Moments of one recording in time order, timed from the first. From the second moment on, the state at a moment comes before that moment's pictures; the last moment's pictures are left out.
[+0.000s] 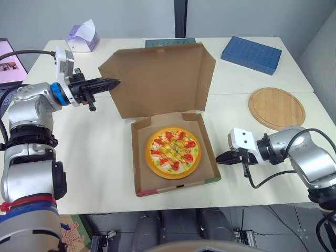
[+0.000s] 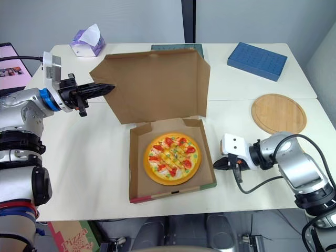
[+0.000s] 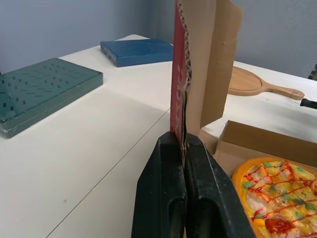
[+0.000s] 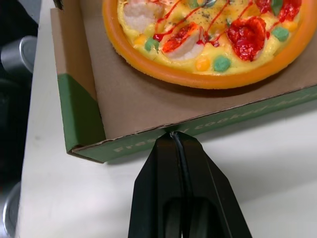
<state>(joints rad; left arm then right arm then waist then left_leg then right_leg) -0.98 0.77 0.10 0.92 -0.41 0.16 -1.46 -0.37 -0.82 0.23 -0.36 0.19 0.65 1.28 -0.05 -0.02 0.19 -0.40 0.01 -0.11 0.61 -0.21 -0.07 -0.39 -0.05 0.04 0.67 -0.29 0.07</state>
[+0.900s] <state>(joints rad) -1.03 0.76 0.13 0.98 -0.35 0.07 -1.50 -0.71 -0.46 -0.06 -0.14 0.34 0.74 0.70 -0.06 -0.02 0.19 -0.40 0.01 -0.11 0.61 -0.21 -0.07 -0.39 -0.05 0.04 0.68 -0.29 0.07</state>
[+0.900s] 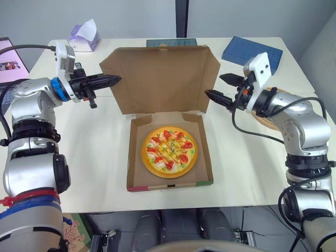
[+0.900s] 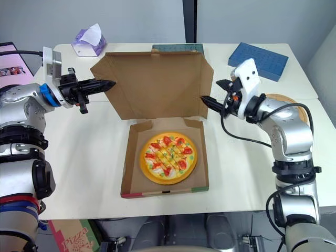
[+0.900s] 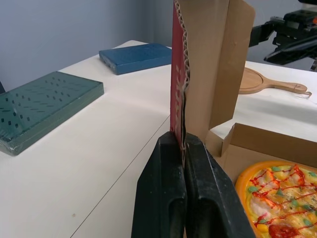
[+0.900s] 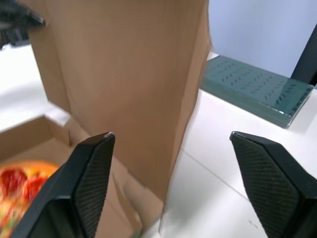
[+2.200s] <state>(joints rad) -0.52 0.44 0.28 -0.30 -0.46 0.61 -0.50 -0.63 -0.38 0.02 -0.42 0.25 0.86 0.34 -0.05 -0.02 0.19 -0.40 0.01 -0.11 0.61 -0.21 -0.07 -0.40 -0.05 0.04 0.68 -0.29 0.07</state>
